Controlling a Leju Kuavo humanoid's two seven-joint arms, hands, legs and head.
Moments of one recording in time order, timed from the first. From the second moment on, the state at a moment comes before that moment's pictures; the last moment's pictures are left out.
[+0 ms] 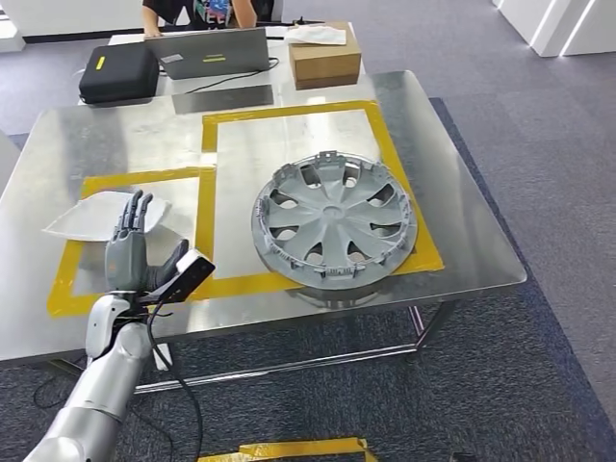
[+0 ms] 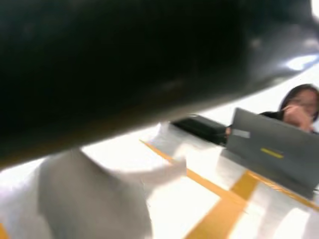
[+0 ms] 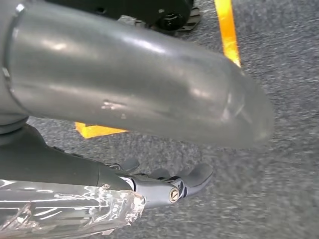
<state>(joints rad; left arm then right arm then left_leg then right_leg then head) -0.36 -0.10 0.01 -1.04 -0.92 0.51 -0.34 -0.03 0.21 -1.22 -0.23 1.15 -0.10 -0.46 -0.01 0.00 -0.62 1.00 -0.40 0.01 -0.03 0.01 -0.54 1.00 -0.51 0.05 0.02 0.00</state>
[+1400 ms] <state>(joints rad) 0.08 -0.16 0.01 -1.49 -0.69 0.49 -0.51 -0.03 0.26 -1.29 -0.24 1.14 -0.19 -0.44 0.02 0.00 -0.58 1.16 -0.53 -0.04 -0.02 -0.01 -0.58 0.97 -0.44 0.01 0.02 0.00</state>
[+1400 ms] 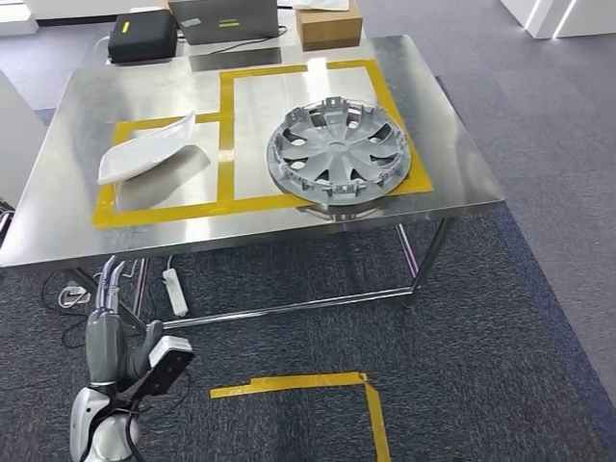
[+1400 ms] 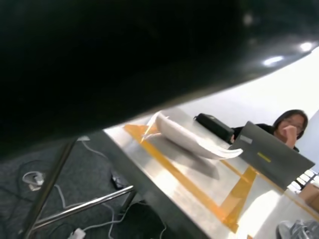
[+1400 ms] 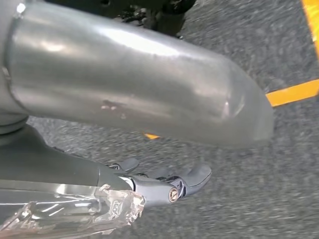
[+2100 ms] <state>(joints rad) 0.11 -0.20 0.10 -1.42 -0.62 0.45 -0.53 -0.04 0.27 -1.31 -0.24 1.15 -0.17 -0.44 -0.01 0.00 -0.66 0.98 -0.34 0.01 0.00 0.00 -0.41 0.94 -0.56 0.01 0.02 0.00</state>
